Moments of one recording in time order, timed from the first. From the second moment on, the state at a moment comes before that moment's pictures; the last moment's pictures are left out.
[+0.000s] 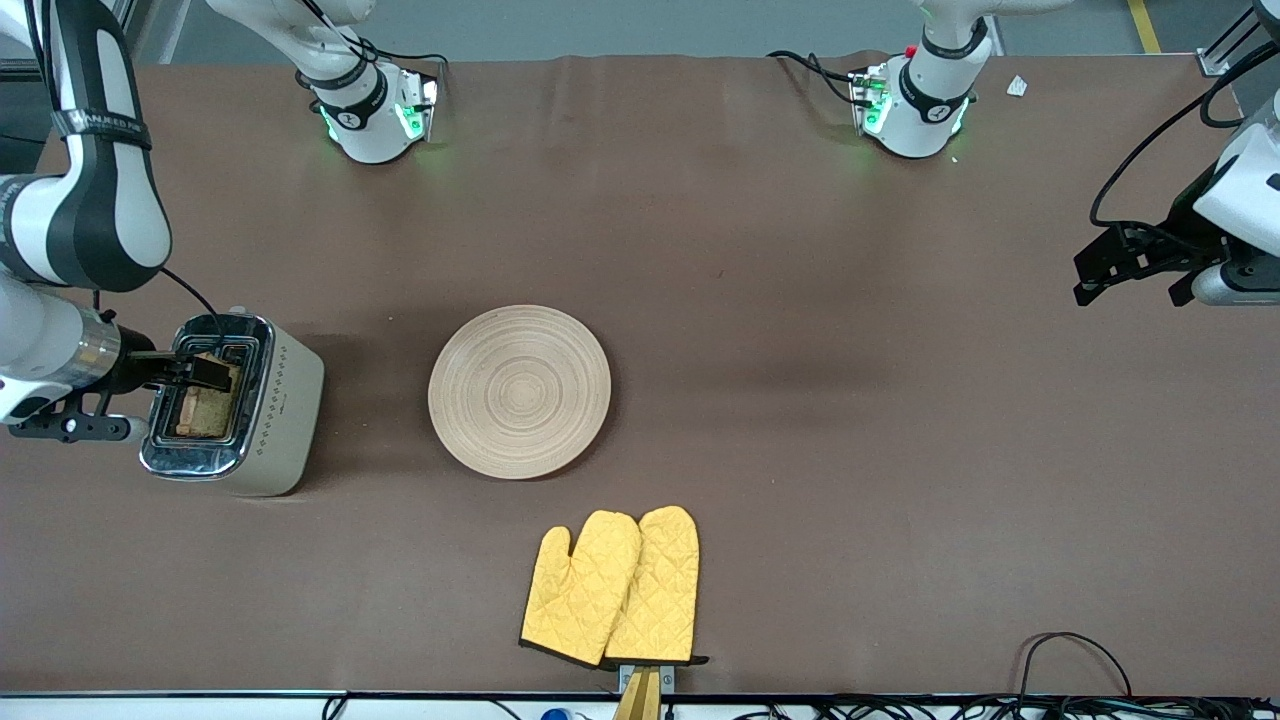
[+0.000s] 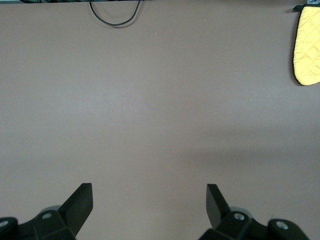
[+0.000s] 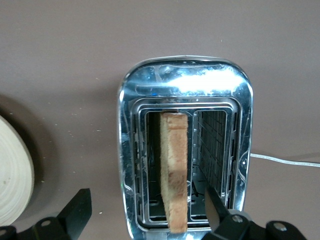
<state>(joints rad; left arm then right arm) -0.04 0.00 -0.06 -1.58 0.02 1.71 -0.07 -0.09 0.28 -0.01 -1.72 -0.04 1.90 -0.03</state>
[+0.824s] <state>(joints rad) -0.04 0.00 -0.06 -1.58 0.02 1.71 -0.07 -0.09 0.33 -0.01 -1.72 -0.04 1.91 -0.03</state>
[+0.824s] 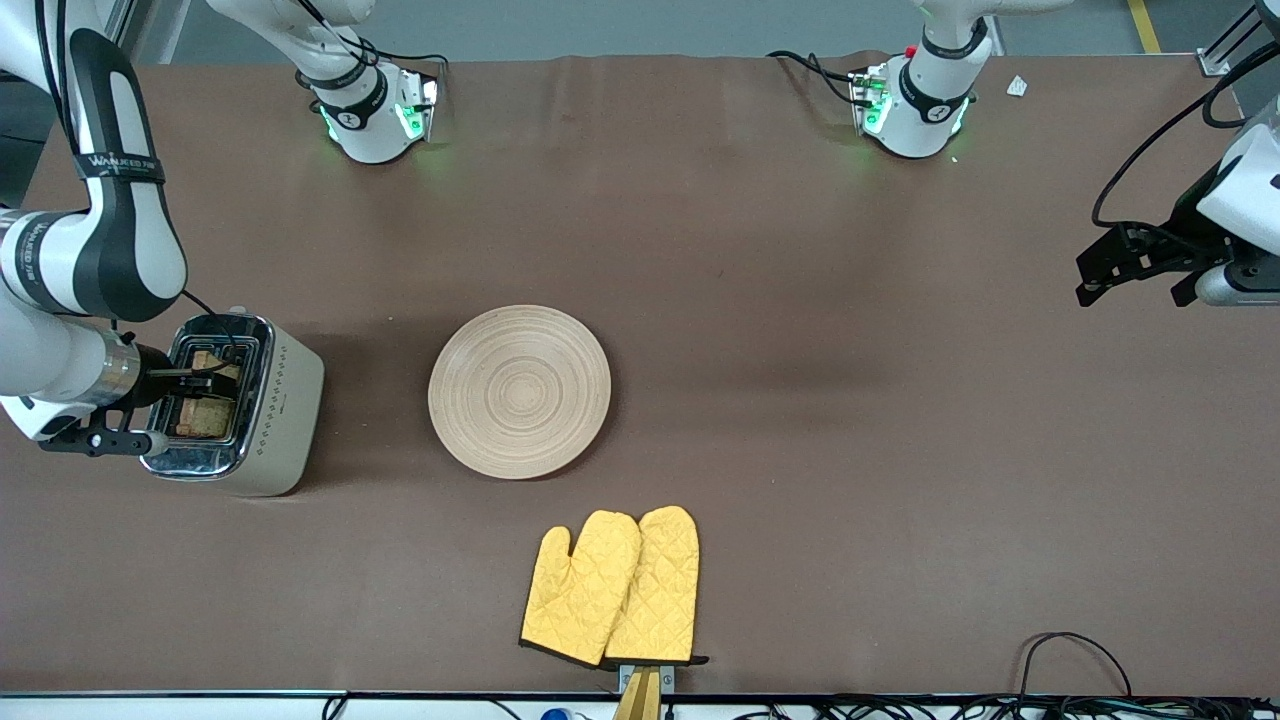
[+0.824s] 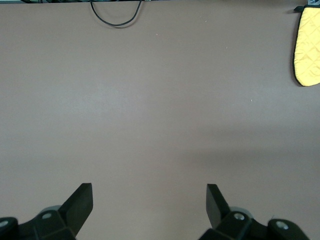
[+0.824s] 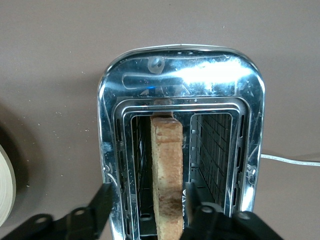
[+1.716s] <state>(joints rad) -0.04 0.00 -0.06 -1.58 0.02 1.71 -0.07 -0.08 0.26 0.09 -1.41 -0.06 1.55 -0.02</state>
